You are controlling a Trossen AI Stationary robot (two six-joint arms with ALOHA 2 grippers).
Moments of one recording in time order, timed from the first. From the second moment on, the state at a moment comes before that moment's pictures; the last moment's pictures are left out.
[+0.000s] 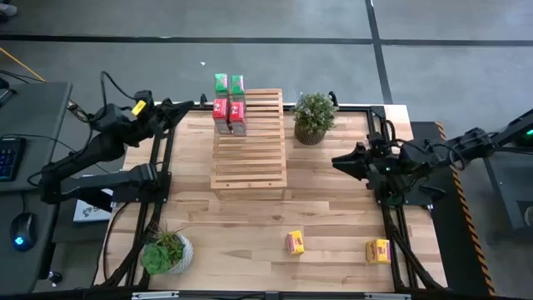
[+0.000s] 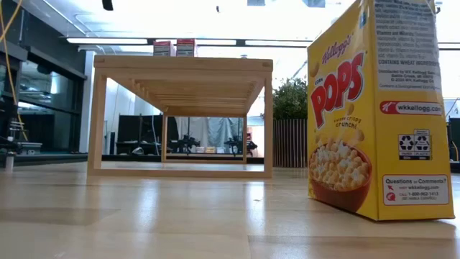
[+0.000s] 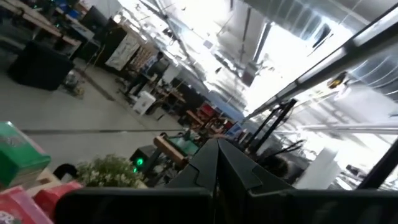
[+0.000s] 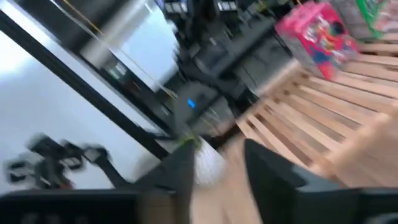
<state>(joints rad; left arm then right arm) 0.42 0.57 0.77 0.07 0.02 -0.69 0.35 0.69 0.83 -0.19 0.38 0.75</state>
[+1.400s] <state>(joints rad) 0.40 0.47 0.77 0.05 0.26 -0.68 0.96 1.34 1.03 -1.09 -0.29 2.33</state>
